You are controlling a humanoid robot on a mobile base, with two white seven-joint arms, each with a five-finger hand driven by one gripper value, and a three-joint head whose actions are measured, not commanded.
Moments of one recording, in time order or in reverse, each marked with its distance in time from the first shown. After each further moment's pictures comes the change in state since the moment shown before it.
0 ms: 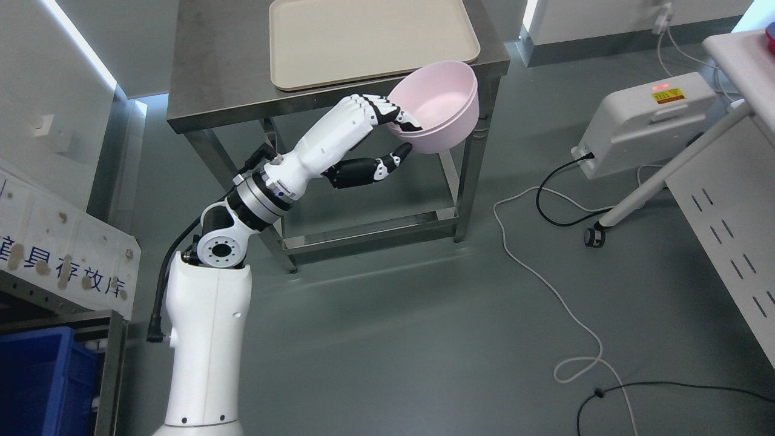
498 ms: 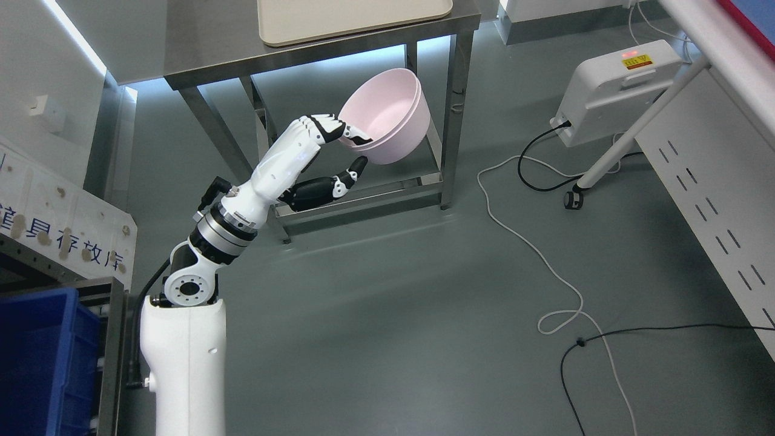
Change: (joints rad) left arm 0.120 0.000 0.119 -0.092 0.060 0.000 -0.006; right arm 0.000 0.000 0.000 0.000 0.000 0.004 -0.006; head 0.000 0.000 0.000
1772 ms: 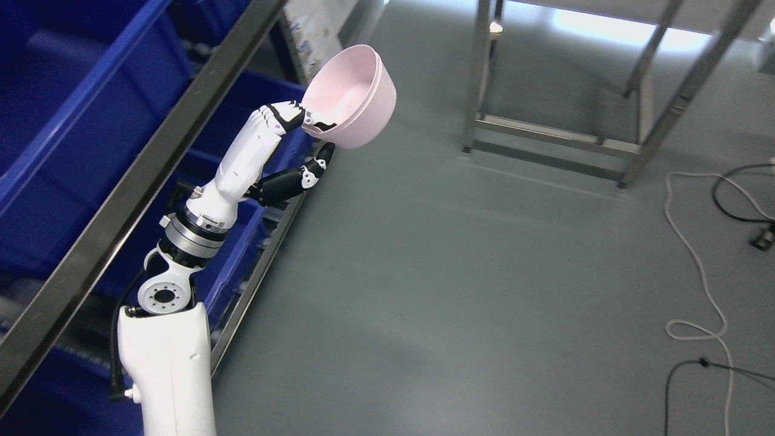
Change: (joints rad) left arm 0.008 0.000 0.066 -0.054 0.031 0.000 0.007; right arm 0.000 0.000 0.000 0.000 0.000 0.001 0.007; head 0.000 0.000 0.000
